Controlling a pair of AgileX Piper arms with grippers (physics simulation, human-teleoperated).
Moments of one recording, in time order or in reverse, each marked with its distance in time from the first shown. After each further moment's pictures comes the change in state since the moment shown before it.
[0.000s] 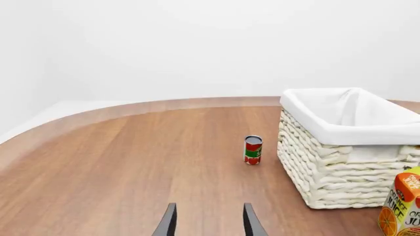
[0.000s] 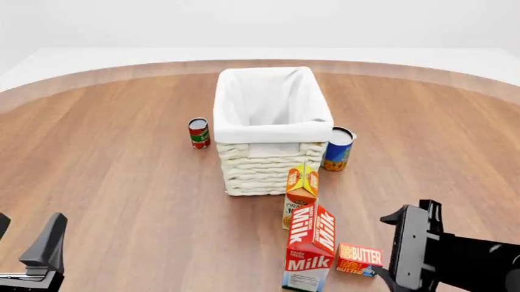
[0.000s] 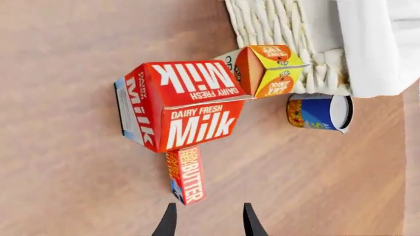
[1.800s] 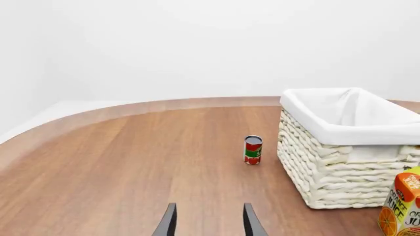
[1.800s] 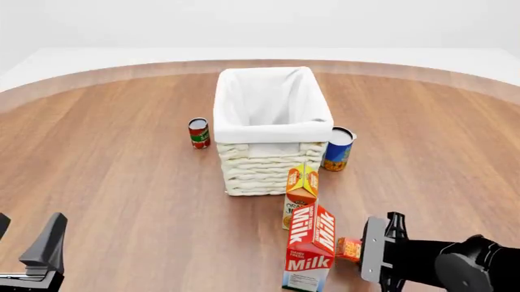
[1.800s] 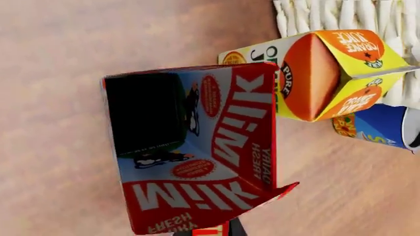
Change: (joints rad) left arm 0.000 0.000 0.000 0.000 0.000; right arm -0.043 0.431 0.087 -0.395 -0.063
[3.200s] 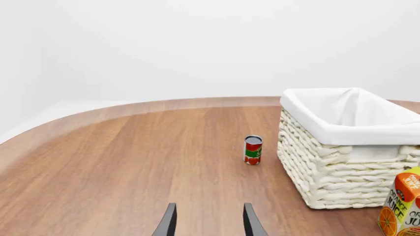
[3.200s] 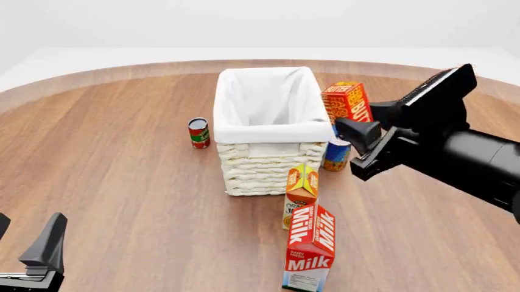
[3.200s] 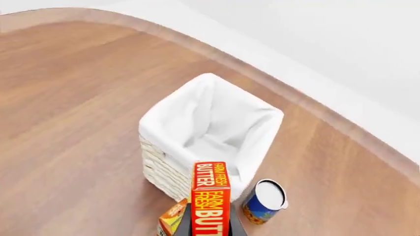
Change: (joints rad) left arm 0.000 0.000 0.000 0.000 0.000; right arm 0.133 -0.322 -0.465 0.068 0.740
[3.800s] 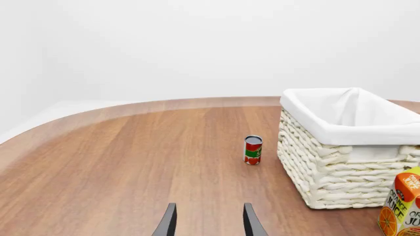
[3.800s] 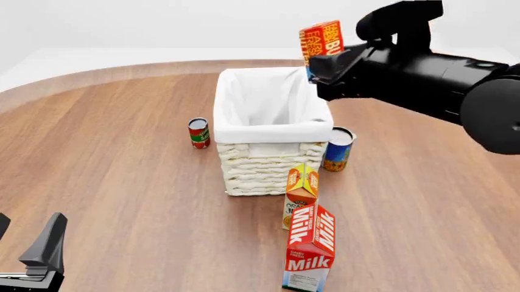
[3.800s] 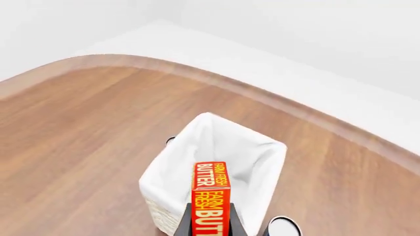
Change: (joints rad) left arm 0.000 0.000 0.000 0.000 0.000; right arm -0.001 0.244 -0.339 0.052 0.160
